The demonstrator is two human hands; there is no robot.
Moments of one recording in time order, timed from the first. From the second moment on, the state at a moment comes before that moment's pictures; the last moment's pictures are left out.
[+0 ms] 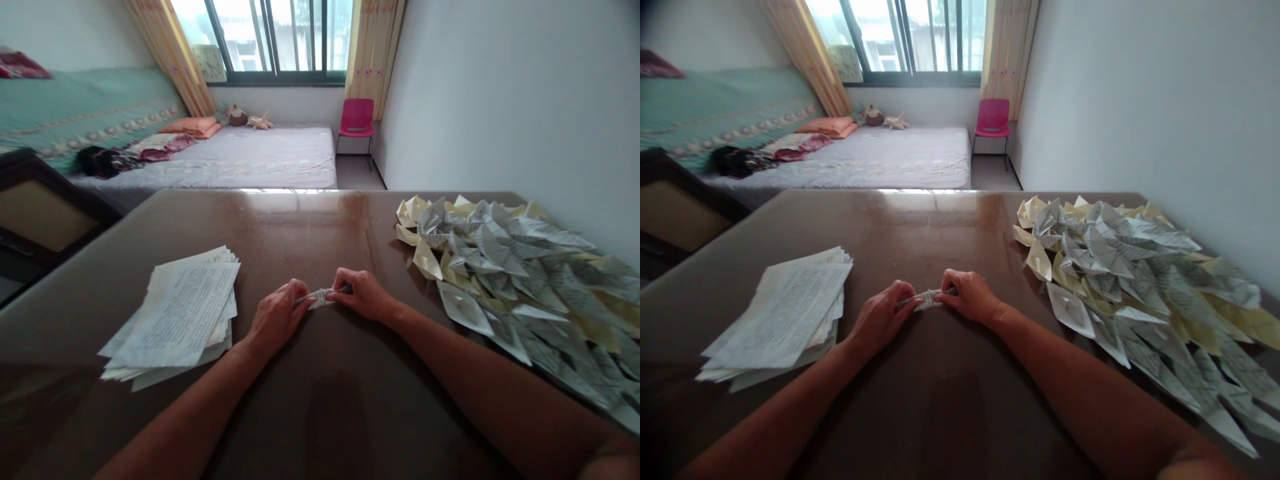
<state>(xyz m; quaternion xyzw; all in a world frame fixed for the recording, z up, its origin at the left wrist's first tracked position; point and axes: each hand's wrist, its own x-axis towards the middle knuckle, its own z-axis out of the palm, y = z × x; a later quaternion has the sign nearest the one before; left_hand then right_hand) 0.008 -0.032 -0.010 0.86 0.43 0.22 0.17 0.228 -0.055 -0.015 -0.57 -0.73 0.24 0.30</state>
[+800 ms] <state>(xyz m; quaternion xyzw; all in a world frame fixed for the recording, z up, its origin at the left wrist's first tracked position) 0.006 -0.027 -0.010 0.90 0.38 0.17 0.14 0.217 -0.048 -0.030 -0.51 -0.79 0.16 0.31</state>
